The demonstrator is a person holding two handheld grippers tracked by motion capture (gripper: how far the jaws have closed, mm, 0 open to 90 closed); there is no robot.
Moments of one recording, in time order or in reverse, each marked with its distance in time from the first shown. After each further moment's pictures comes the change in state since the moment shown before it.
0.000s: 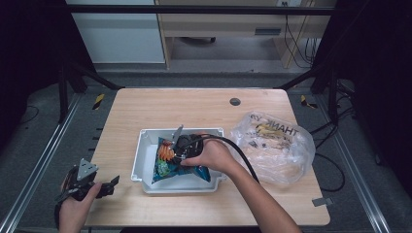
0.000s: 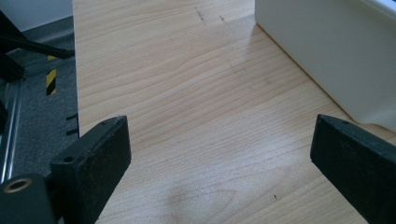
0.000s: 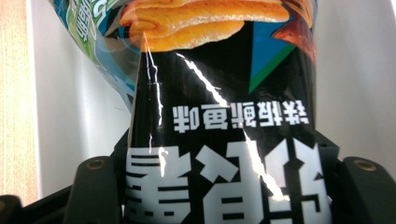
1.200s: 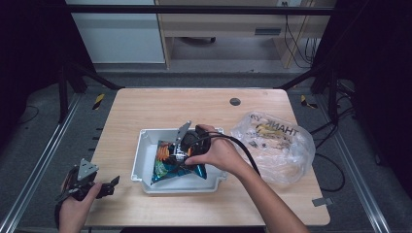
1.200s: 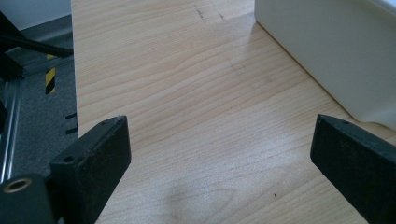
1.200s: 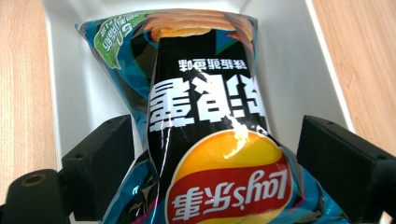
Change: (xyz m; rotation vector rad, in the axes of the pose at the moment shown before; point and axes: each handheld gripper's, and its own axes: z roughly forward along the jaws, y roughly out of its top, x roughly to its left) left arm 0.000 0.000 0.001 0.006 -0.002 -0.001; right arm 0.004 -0.004 -0.038 -0.086 -0.077 0.025
